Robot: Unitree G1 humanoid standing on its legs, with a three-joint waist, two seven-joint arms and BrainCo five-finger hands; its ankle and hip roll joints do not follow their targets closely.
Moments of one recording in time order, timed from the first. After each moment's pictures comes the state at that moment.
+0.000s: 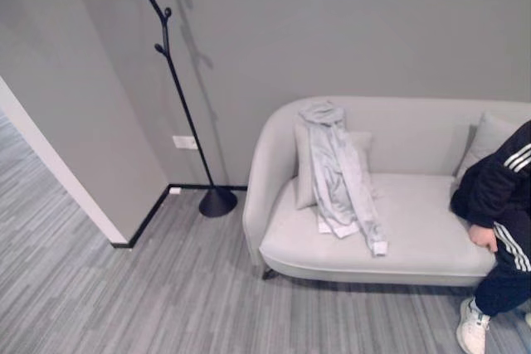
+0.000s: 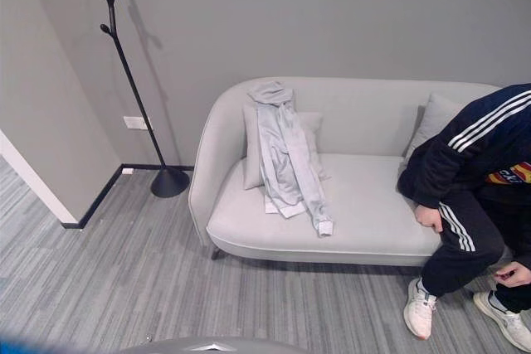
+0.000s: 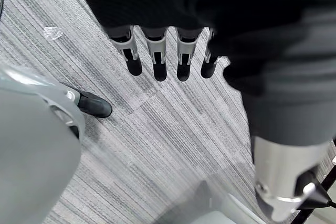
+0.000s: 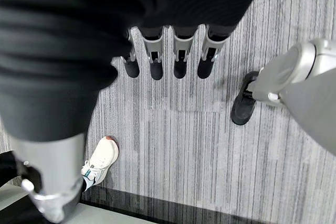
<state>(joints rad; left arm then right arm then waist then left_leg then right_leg) 0.06 0.16 0.10 1.42 -0.72 -0.08 0.03 0.10 -0.26 -0.38 1.47 1.18 0.01 -0.04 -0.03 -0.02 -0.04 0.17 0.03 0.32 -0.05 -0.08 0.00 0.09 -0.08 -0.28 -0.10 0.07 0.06</state>
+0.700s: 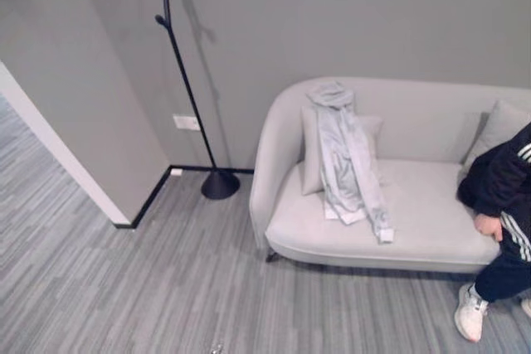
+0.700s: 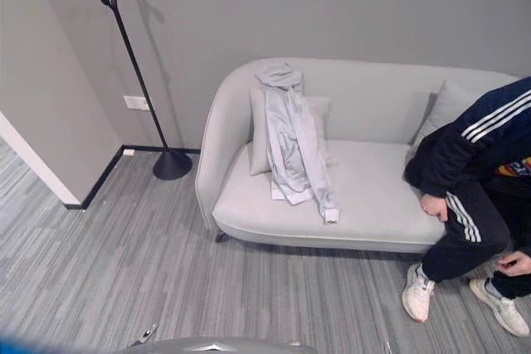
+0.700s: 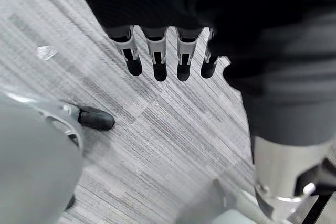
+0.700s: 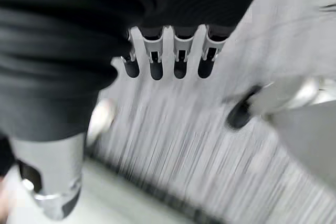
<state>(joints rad) -0.01 0.18 0.07 1.40 -0.62 -0.09 0.03 0.02 -0.27 -0.25 1.21 0.94 -0.03 -0.07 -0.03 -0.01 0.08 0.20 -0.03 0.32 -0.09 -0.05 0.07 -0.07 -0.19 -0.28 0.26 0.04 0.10</state>
